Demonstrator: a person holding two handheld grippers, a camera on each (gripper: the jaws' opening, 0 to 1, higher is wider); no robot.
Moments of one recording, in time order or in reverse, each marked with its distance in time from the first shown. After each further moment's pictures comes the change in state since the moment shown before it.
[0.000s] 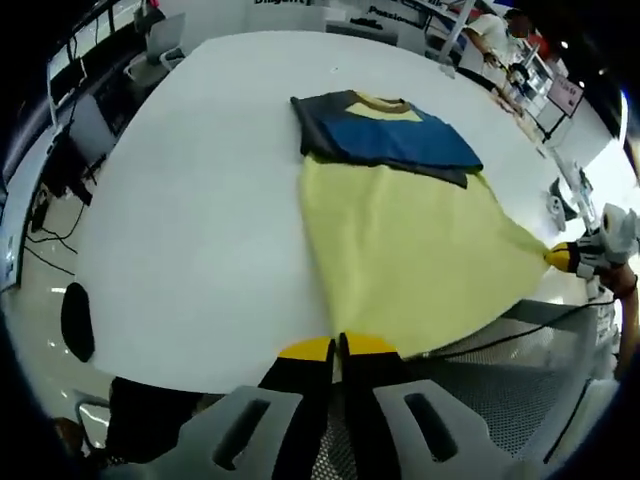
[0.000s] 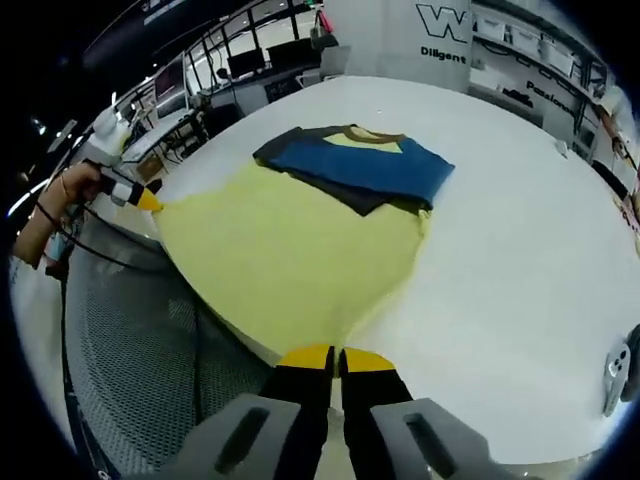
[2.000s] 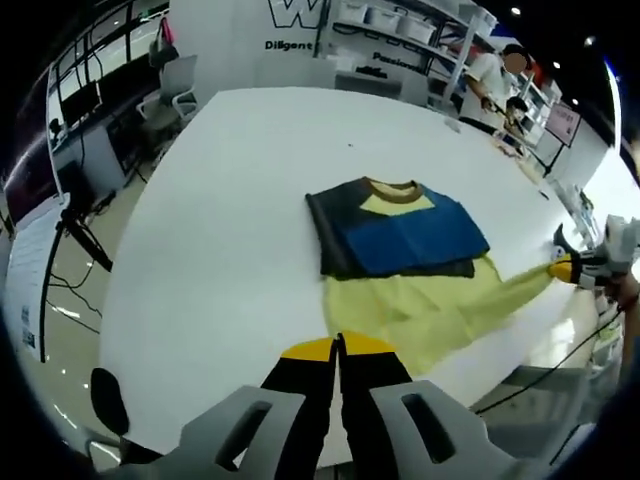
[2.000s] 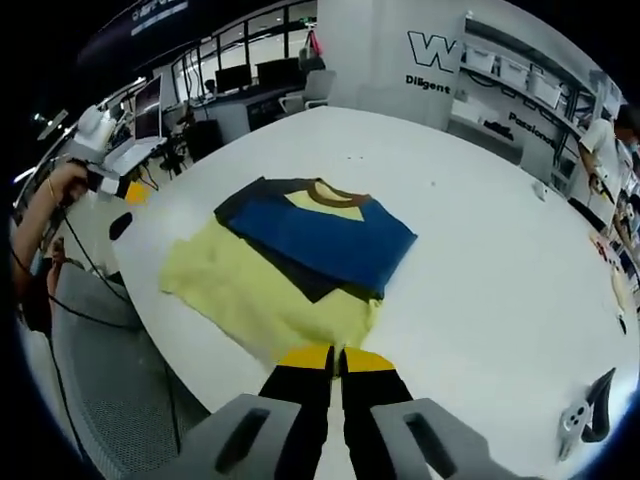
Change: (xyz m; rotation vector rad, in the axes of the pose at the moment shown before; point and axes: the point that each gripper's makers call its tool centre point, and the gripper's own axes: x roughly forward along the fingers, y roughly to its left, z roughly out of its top) left arm -0.011 0.006 0.102 0.047 -0.205 0.027; right arm -0.001 -0.044 0.094 -0.040 -0.078 -0.123
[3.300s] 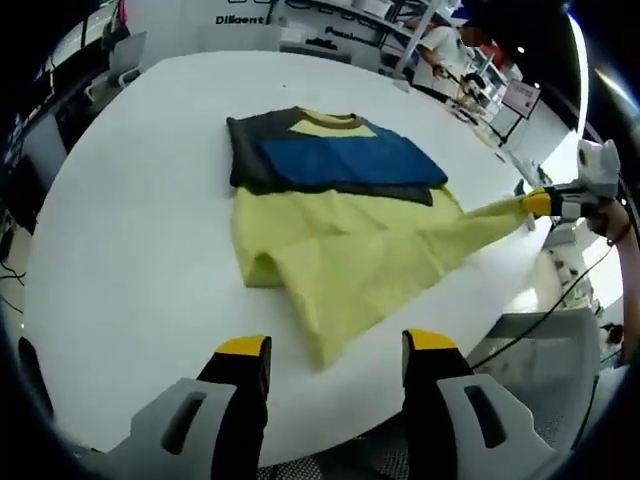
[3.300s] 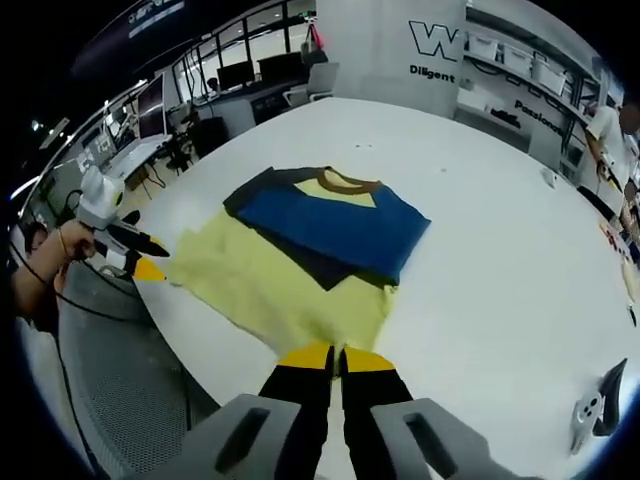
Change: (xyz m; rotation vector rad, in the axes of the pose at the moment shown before) left arm 0.052 -0.056 -0.084 0.035 0.103 -0.220; right arm 0.003 0.010 -0.012 0.019 0.022 0.047
